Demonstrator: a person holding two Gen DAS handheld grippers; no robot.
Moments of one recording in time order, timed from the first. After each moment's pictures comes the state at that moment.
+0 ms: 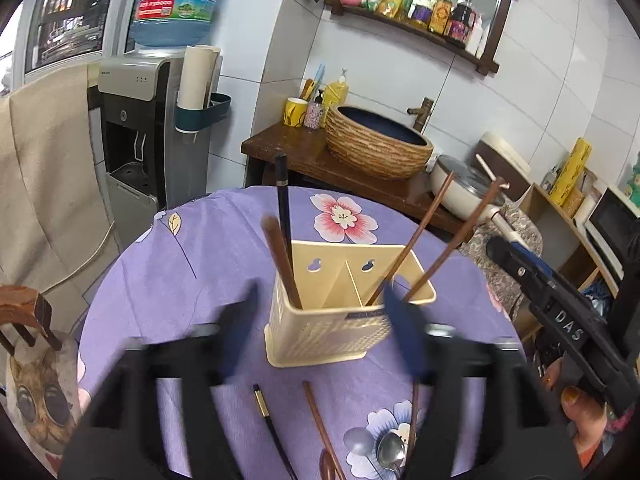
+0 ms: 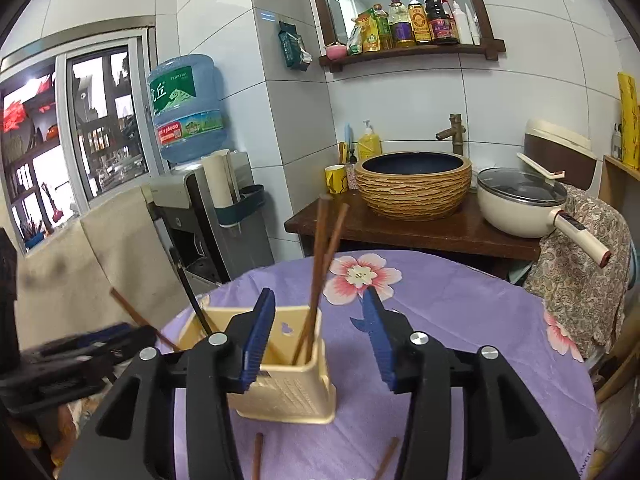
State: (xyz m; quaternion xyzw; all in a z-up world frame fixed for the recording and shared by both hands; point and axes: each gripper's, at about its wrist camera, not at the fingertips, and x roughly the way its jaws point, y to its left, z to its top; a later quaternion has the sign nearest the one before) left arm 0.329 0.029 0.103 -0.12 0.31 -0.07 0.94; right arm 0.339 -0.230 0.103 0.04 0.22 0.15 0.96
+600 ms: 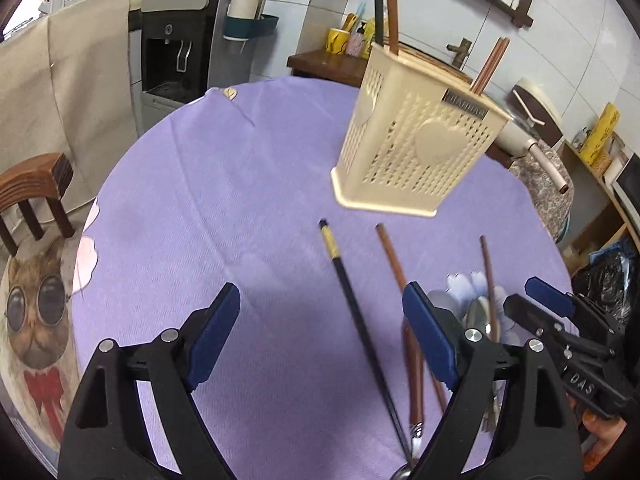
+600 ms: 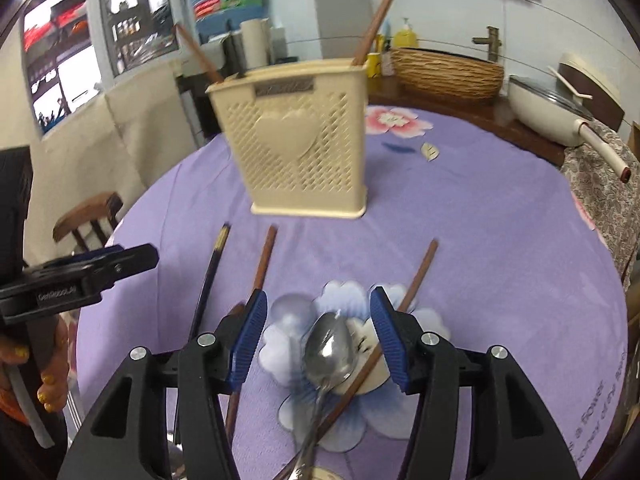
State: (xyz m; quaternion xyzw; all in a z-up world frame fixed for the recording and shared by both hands) left arm 0.244 0.052 -0.034 -0.11 0.40 -0.02 0.91; right arm 0.252 -0.206 -0.033 -0.03 0.38 0.20 0.90
